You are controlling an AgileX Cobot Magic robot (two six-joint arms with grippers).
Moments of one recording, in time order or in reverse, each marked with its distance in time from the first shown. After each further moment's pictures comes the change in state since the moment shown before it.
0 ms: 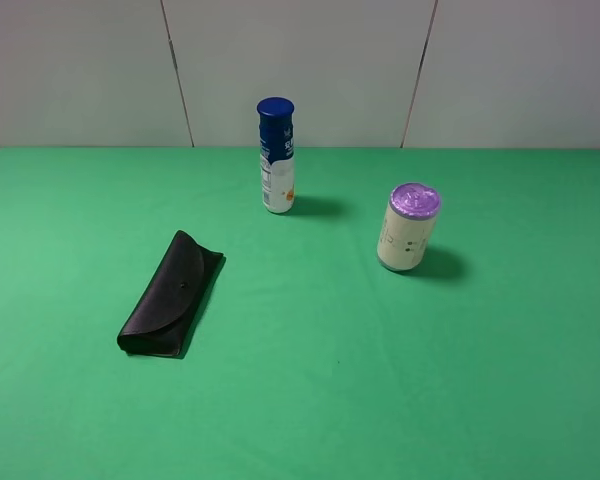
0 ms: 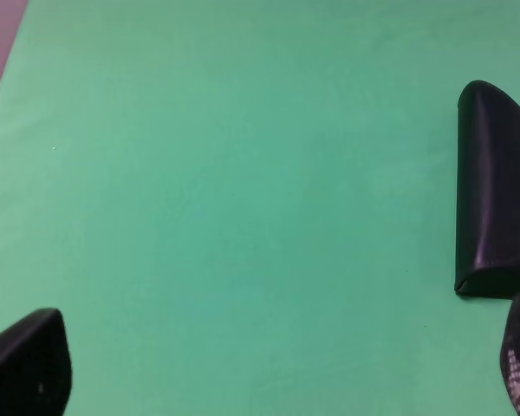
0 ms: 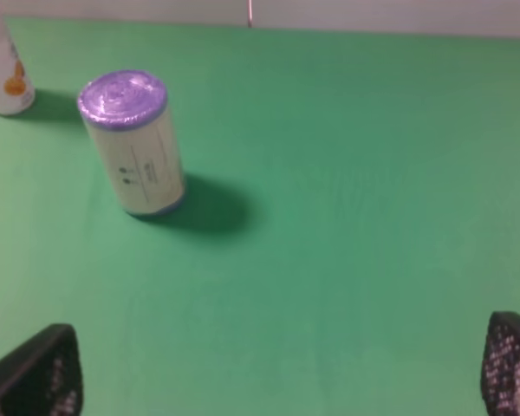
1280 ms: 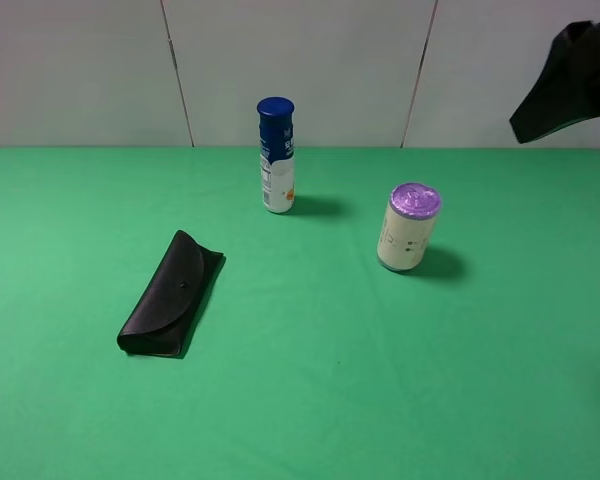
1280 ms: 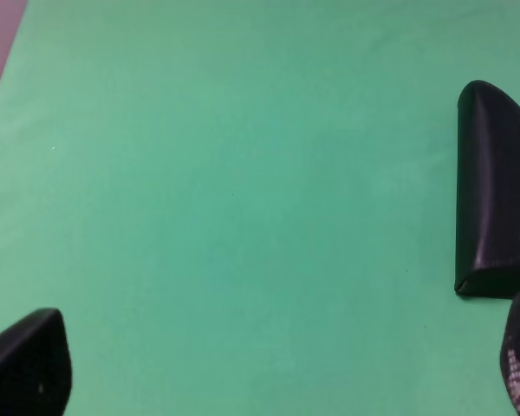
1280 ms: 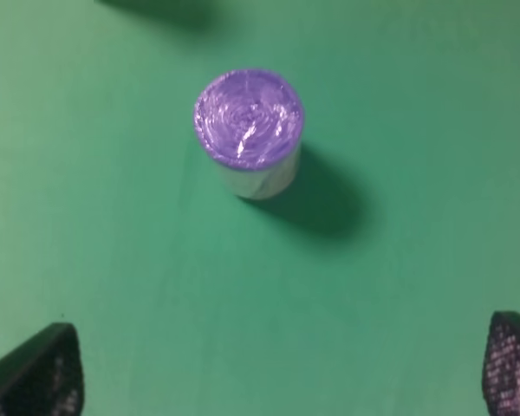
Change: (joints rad) left arm 0.000 0.000 0.000 0.000 0.000 0.000; right arm 0.277 1.124 -0.639 -0.024 0.054 0.039
